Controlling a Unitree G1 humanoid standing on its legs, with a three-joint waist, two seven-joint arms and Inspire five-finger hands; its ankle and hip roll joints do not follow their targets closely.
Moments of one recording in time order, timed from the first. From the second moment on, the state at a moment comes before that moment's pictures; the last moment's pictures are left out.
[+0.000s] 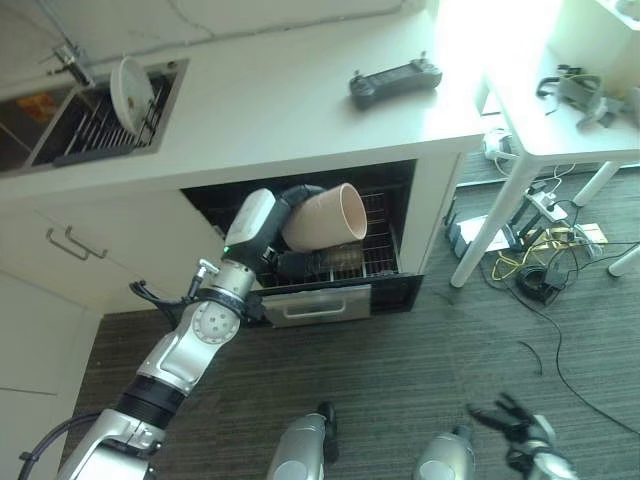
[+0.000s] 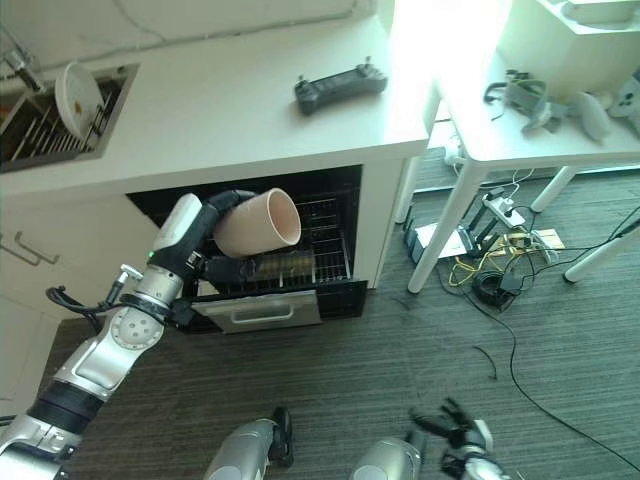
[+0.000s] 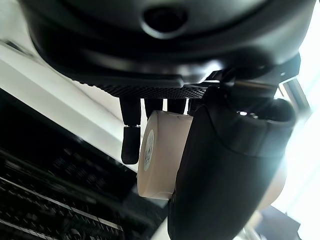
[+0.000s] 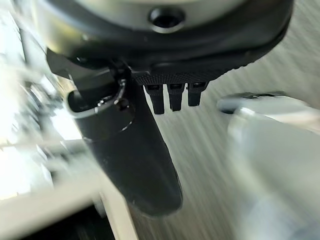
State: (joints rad) left arm -0.36 0.68 -0.26 0.10 0.21 -0.24 0.19; right arm -0.04 -0.26 -0.02 1.13 0.47 -0.16 0.10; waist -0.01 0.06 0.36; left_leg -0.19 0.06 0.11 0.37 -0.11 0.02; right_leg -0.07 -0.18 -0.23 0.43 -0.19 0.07
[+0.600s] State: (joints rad) left arm -0.29 0.72 -0.27 0.02 0.16 -0.22 0.19; right arm 0.00 -0.30 -0.01 1.01 0.57 -0.22 0.11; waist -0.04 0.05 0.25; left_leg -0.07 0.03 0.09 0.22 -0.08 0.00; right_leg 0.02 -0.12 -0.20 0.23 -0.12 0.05
